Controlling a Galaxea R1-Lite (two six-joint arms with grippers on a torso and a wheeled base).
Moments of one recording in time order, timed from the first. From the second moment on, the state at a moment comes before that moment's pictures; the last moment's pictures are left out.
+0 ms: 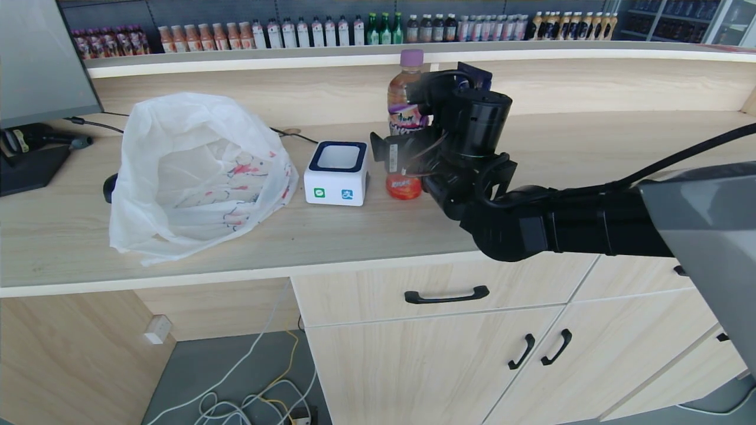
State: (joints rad) left arm 0.00 0.00 0.00 0.00 0.00 -0.01; right arm 0.66 2.20 -1.74 -0.63 -0.41 -0.12
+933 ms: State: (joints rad) left arm 0.00 0.00 0.00 0.00 0.00 -0.01; right arm 0.65 2.23 -1.81 -0.63 -0.40 -0.11
